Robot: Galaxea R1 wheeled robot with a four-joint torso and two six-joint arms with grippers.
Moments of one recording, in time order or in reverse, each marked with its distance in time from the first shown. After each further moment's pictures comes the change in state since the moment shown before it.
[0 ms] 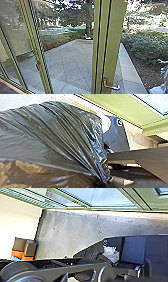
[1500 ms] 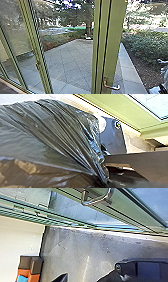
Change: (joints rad) left arm 0.000 0.017 0.000 -0.029 -0.008 -0.013; right arm 0.974 -0.071 0.085 0.391 -0.550 0.498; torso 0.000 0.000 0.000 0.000
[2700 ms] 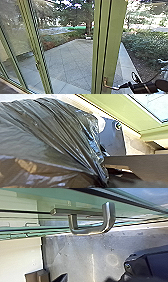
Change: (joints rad) left arm 0.000 0.010 -0.009 -0.031 -0.003 0.000; right arm 0.061 0.360 -0.373 0.024 -0.053 0.292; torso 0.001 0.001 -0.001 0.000
